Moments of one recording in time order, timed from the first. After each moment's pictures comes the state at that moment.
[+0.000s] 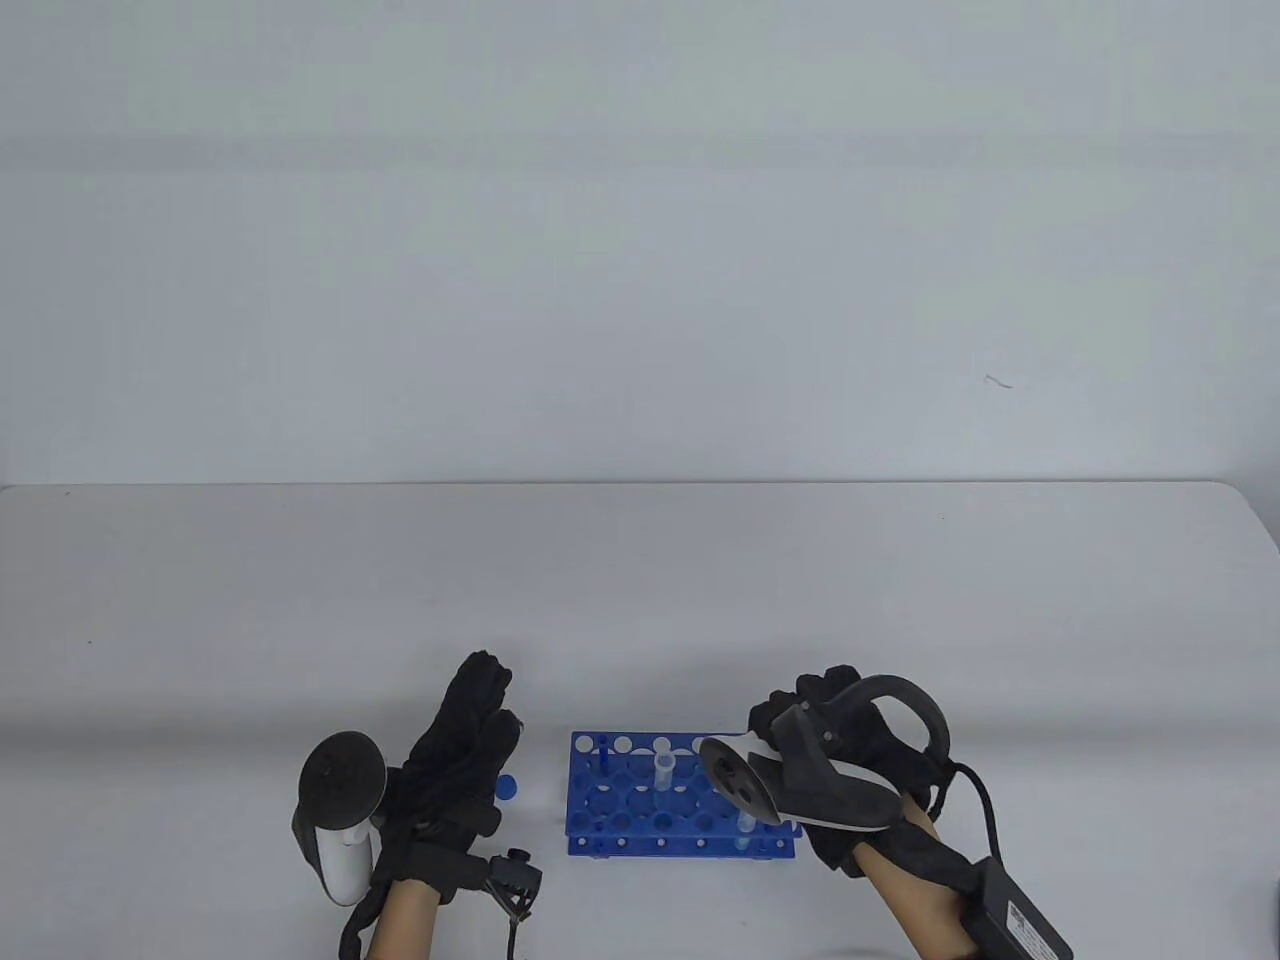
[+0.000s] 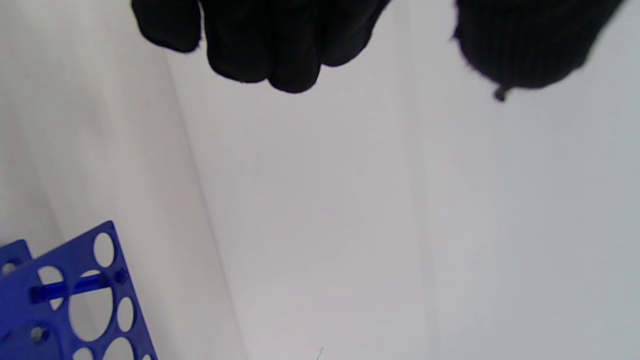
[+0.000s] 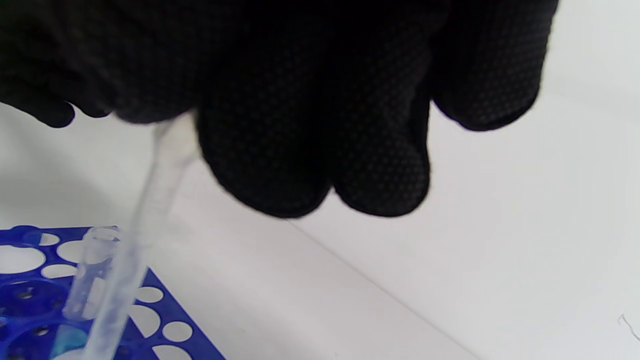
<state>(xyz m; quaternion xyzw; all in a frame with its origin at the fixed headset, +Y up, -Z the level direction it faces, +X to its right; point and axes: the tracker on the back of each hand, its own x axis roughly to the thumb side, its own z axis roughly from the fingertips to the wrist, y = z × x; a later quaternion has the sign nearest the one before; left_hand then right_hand) -0.218 -0.709 -0.338 0.05 -0.03 0.63 0.77 0.084 -0.593 -0.327 -0.23 0.14 -0.95 0.18</state>
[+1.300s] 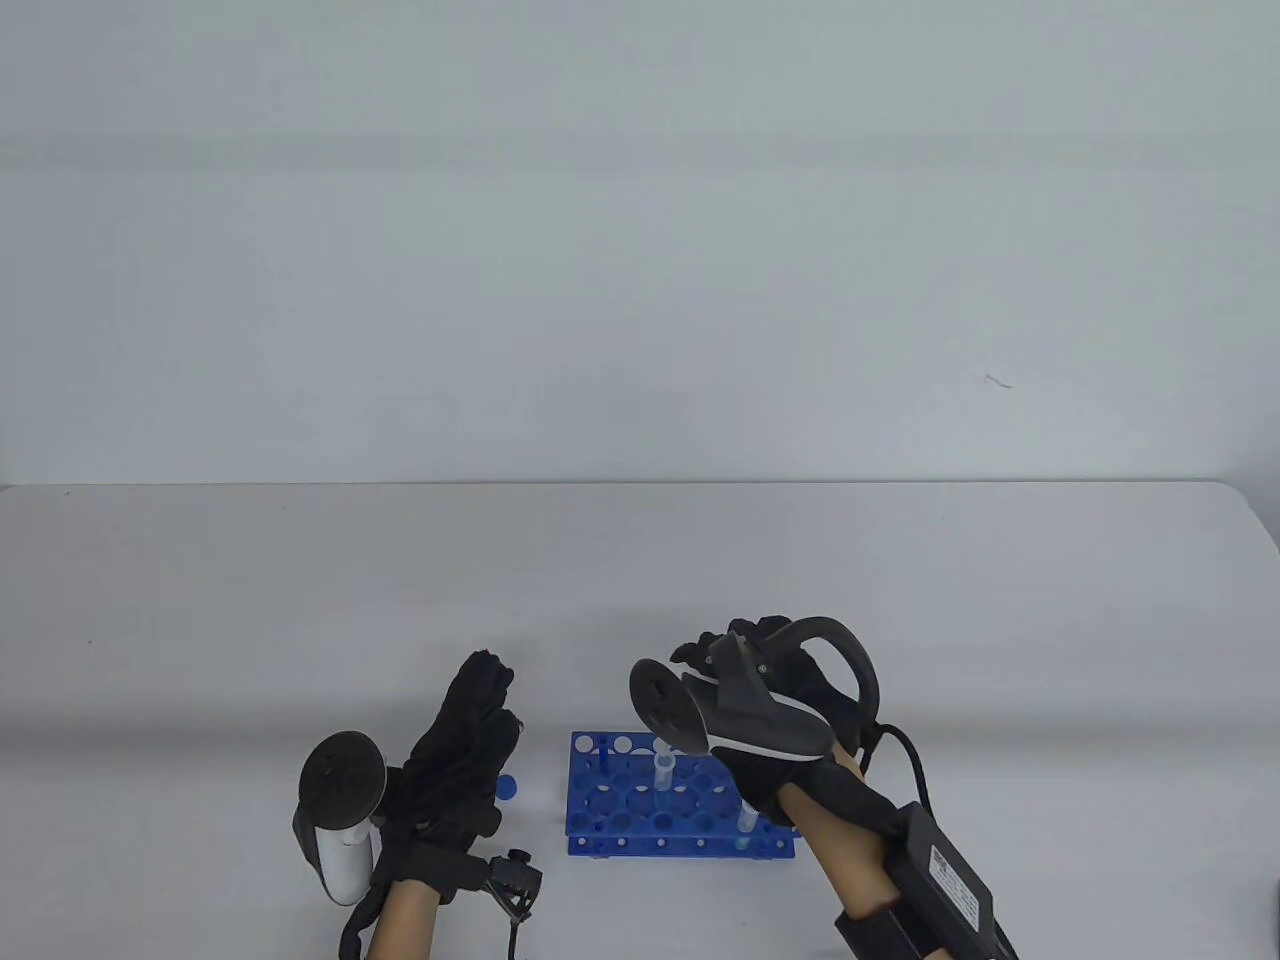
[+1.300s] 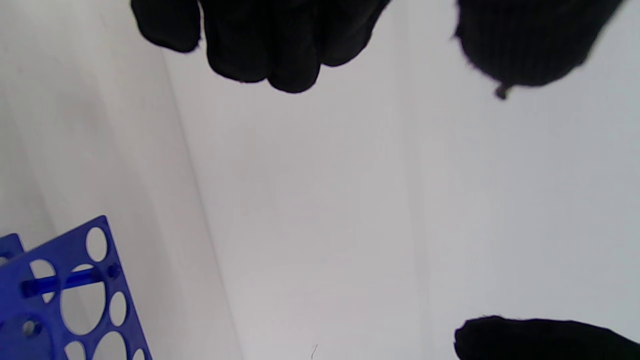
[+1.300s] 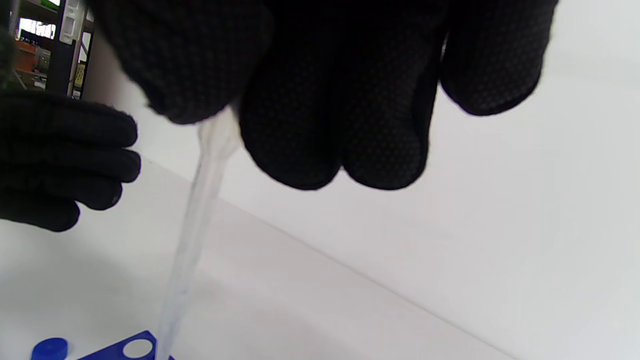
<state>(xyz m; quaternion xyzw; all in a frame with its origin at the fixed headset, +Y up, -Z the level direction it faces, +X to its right) -0.218 -0.708 -0.338 0.05 -0.03 0.64 0.77 0.032 -0.556 -0.350 -0.23 0.11 -0.96 0.12</state>
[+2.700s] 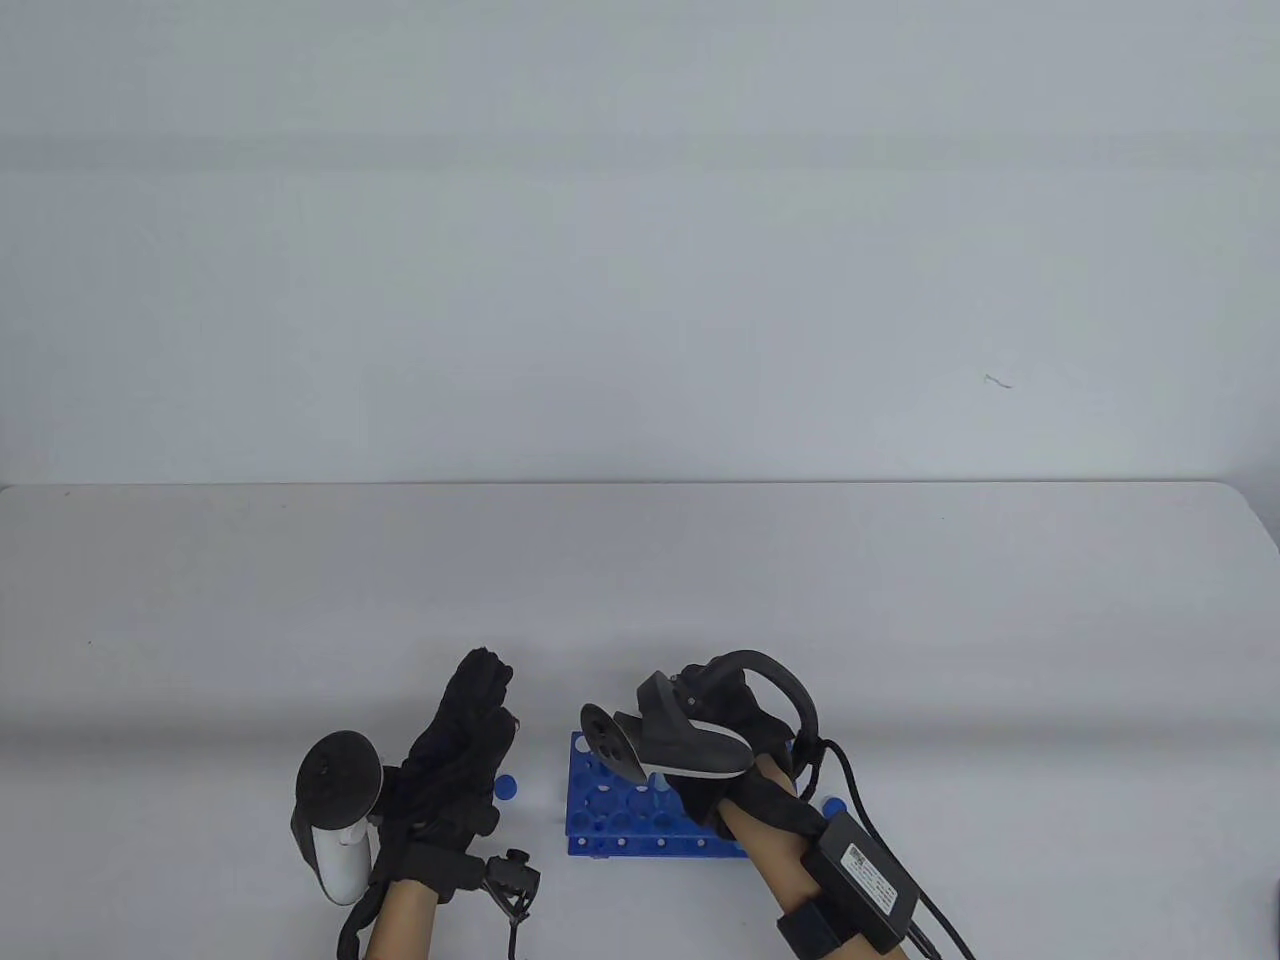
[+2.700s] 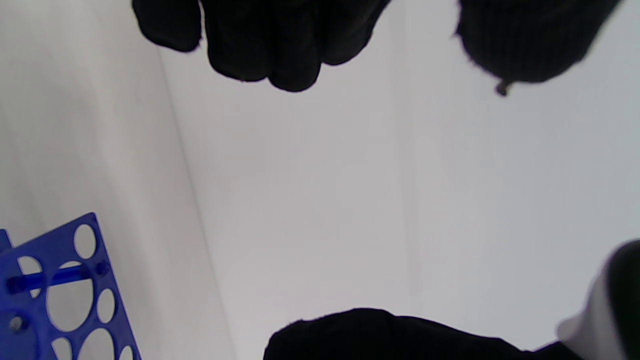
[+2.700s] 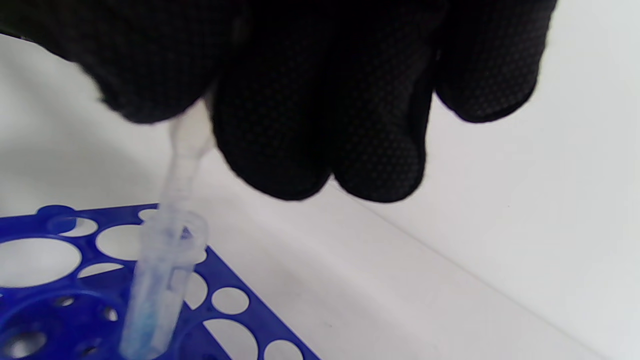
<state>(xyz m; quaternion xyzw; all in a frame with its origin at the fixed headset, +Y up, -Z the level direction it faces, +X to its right) -0.219 -0.707 -0.338 0.05 -0.04 0.64 0.76 0.002 -0.636 -0.371 -0.25 0.06 -0.95 0.18</state>
